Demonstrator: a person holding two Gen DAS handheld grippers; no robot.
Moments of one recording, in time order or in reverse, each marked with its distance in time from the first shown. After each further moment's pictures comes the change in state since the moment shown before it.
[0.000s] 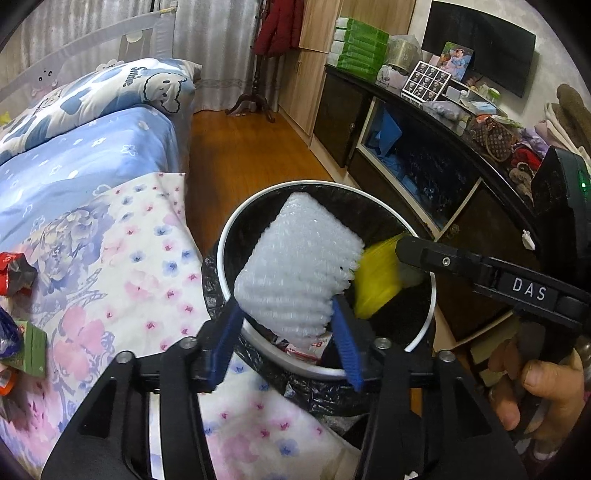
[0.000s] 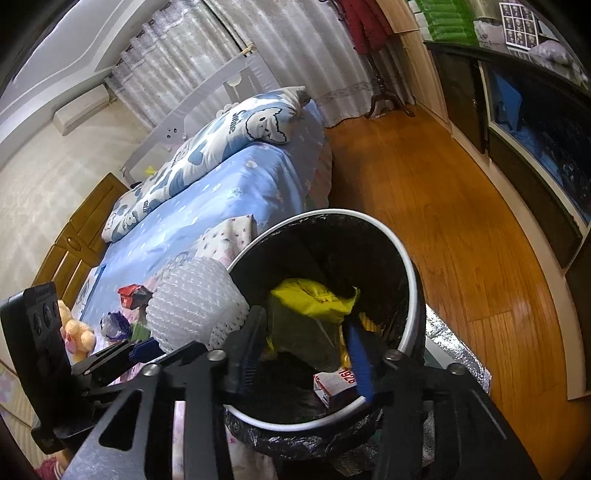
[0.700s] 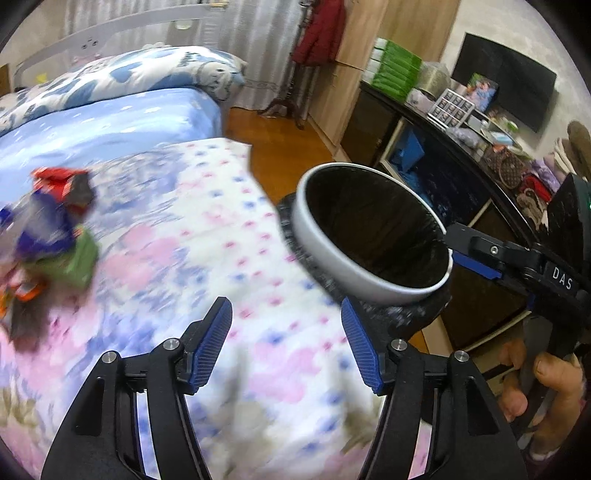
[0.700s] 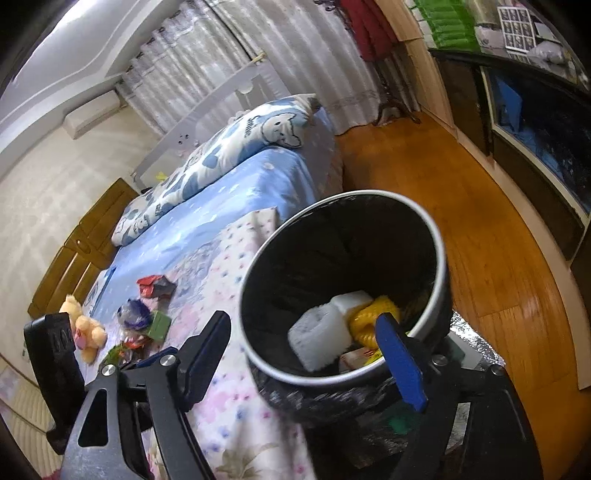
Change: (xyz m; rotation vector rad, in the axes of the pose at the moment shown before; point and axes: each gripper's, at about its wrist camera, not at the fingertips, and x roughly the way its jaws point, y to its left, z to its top) left arm -0.054 0.060 -0.072 -0.159 -0.047 0.037; right arm -0.015 0.031 -0.036 -0.016 -0.045 0.033
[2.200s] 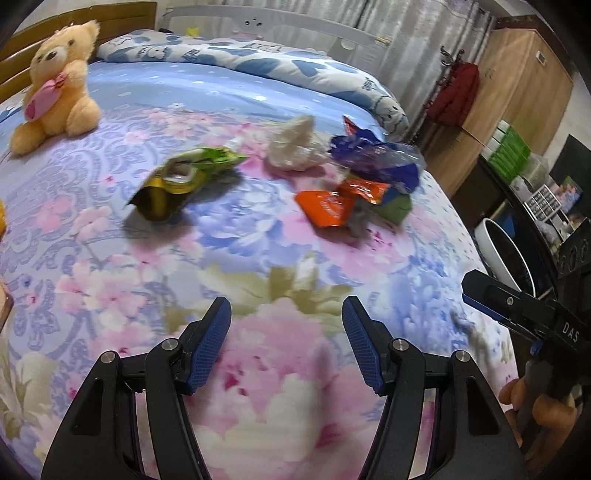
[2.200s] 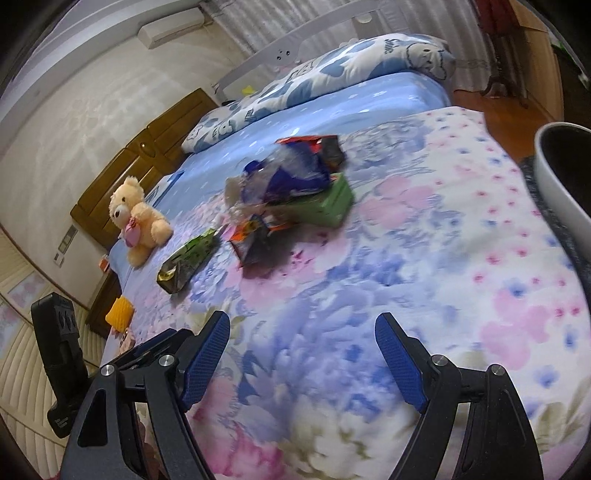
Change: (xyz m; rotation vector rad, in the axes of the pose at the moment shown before) left arm -0.126 0.216 -0.121 -0.380 -0.102 0.266; right arm 0.087 0.206 -0.117 -0.234 0.237 0.226
